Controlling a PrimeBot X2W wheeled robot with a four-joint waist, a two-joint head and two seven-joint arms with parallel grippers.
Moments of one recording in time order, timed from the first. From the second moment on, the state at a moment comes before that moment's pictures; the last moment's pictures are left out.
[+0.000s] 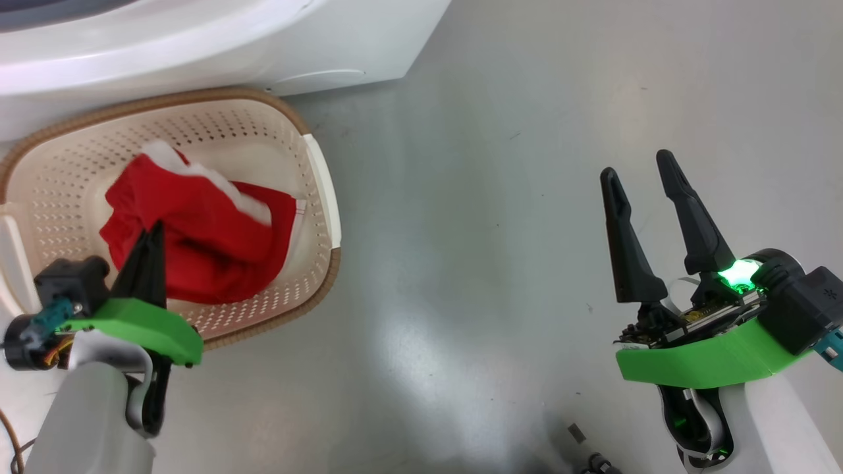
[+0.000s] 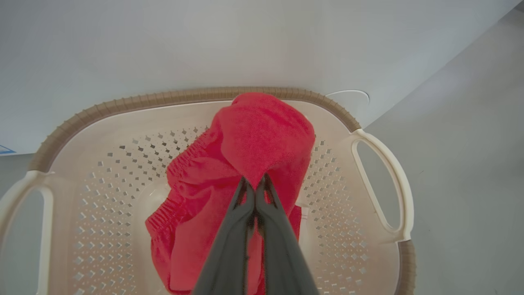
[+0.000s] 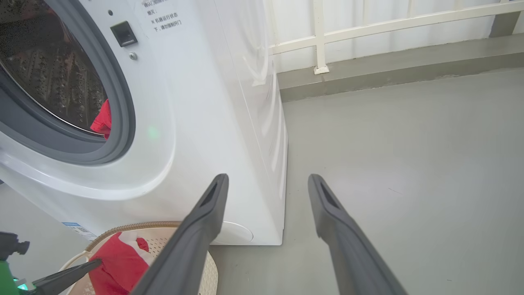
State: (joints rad) left arm -0.55 0.19 -0.02 0.65 -0.29 -0.10 -0.23; right arm -0.24 -0.04 0.12 -0.07 0.41 0.12 -0.26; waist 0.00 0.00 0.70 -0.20
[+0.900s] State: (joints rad) left arm -0.82 0.21 -0.11 1.24 -0.33 -0.12 -0.07; right arm -0.26 -0.04 0.14 -0.07 0.41 0.12 -0.26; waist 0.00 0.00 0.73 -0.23
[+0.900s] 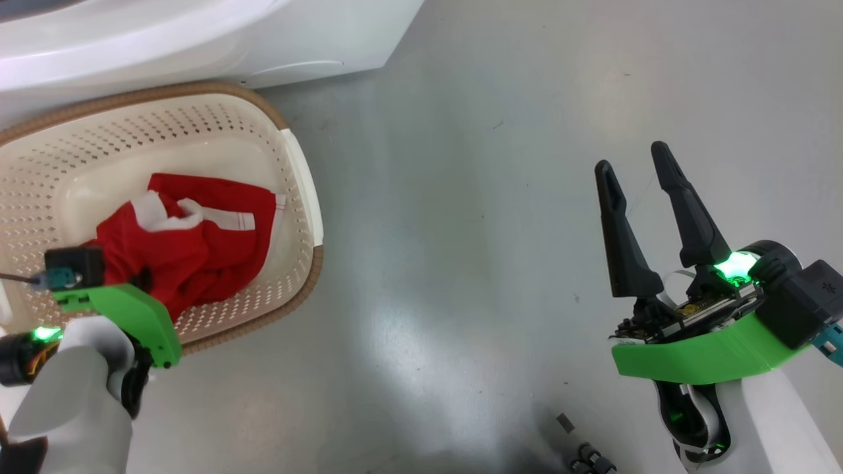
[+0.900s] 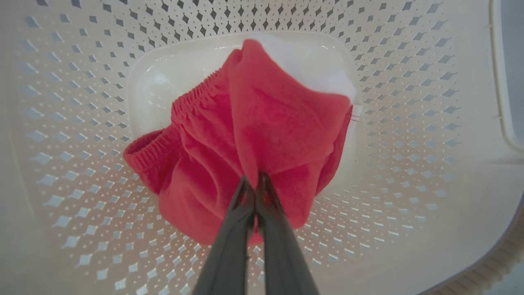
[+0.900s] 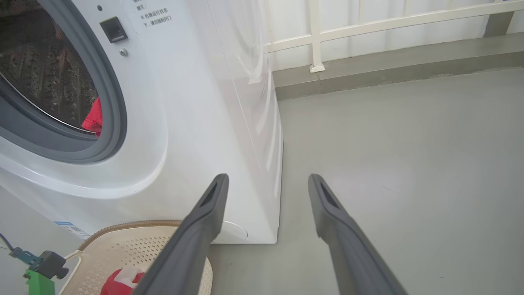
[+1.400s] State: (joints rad) left arm -0.84 0.21 -0.13 1.26 -0.38 -0.12 -0.09; right arm -0.26 -0.04 0.12 -0.07 0.41 0.12 -0.26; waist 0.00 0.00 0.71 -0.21
